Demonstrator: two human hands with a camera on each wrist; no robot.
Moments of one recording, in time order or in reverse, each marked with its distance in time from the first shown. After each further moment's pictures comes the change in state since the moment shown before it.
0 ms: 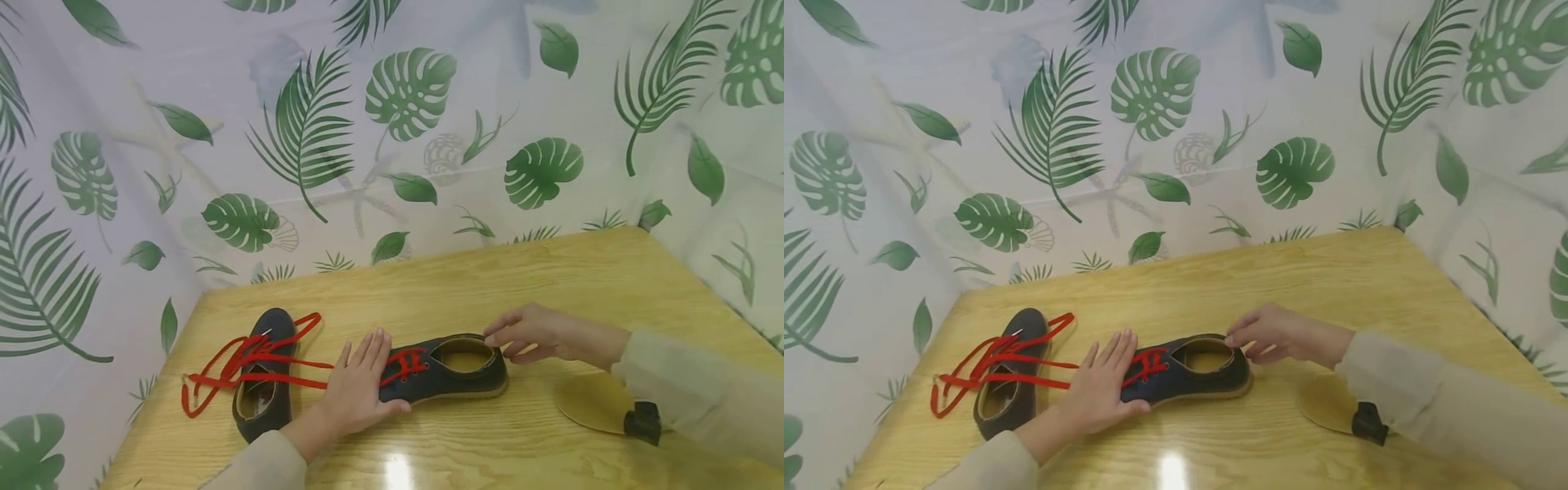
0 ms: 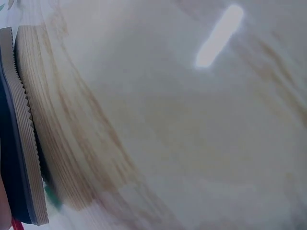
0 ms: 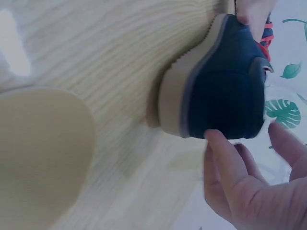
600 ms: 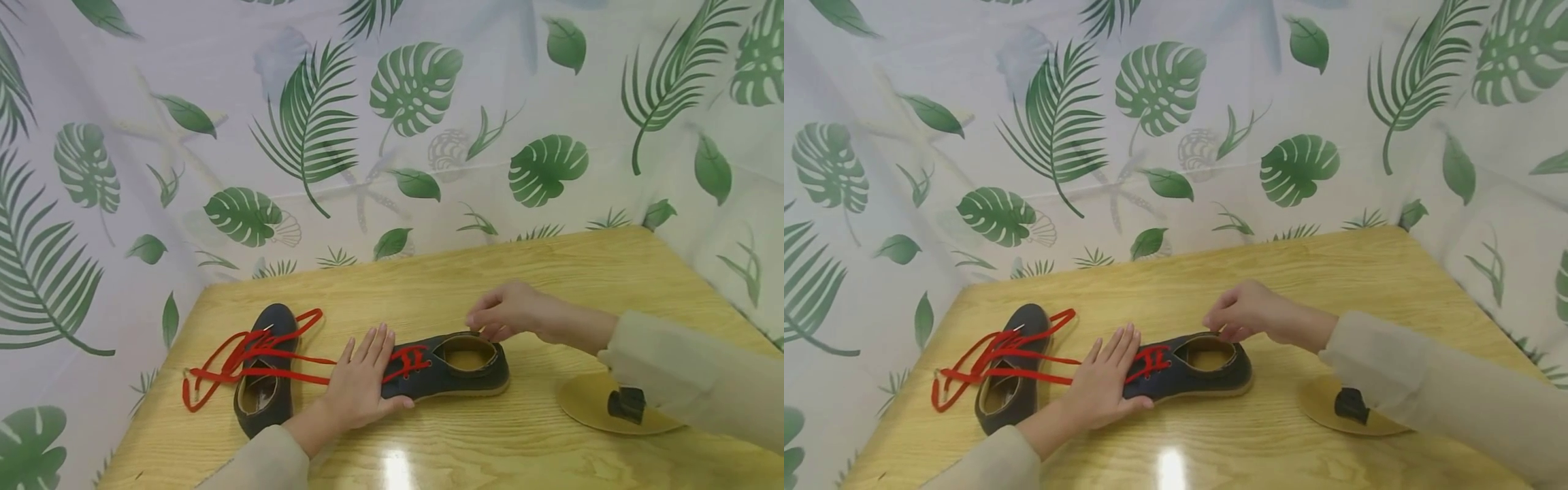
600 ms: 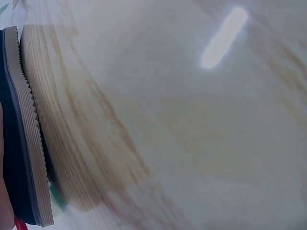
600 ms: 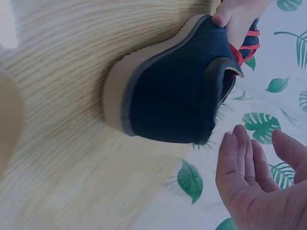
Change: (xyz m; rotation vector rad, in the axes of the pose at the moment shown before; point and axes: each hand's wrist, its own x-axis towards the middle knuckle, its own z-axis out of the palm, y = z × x) left_hand 0.000 0.000 0.000 0.008 -0.010 0.003; right_hand 0.001 -0.039 0.011 -0.136 0.005 -0.169
